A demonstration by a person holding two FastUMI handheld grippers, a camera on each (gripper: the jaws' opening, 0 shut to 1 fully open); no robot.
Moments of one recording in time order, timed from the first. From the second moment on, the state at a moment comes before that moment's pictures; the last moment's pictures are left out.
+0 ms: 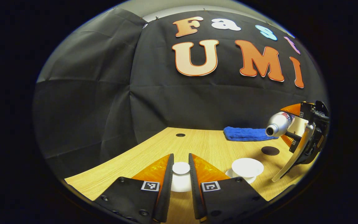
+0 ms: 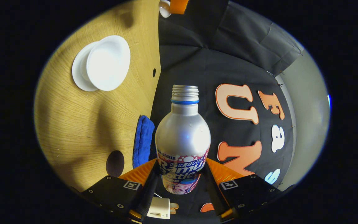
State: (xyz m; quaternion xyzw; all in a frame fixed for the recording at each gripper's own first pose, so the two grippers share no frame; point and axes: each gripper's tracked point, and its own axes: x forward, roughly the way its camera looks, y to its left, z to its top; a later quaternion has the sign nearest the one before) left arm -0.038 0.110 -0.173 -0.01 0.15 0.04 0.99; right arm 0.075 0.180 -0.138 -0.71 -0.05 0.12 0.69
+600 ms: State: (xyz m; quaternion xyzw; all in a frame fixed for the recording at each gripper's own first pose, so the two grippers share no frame) left arm -0.037 0.110 -0.171 -0.01 0.15 0.03 0.99; right arm 0.097 0.188 -0.101 -0.75 -0.11 0.10 0.64
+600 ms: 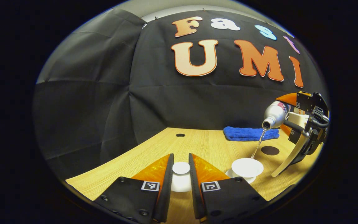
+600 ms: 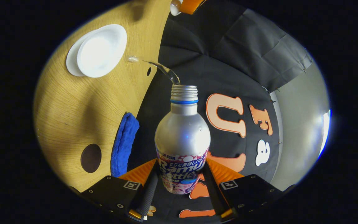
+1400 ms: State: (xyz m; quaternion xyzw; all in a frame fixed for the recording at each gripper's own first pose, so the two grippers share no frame) left arm -0.035 0.103 -0.165 -0.01 0.15 0.03 0.99; right arm 0.107 0.200 -0.083 -0.77 -0.17 0.10 0.61
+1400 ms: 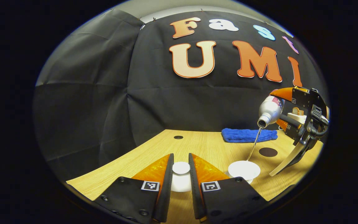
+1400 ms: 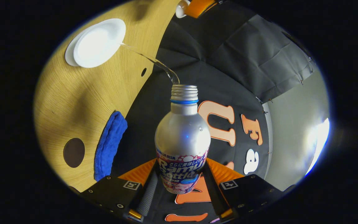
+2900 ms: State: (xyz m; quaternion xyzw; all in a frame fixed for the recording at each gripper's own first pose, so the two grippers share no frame) left arm -0.035 0.091 -0.162 0.00 0.14 0.02 0.99; right arm 0.080 0.225 -0.134 -0.78 -0.22 0.15 0.56
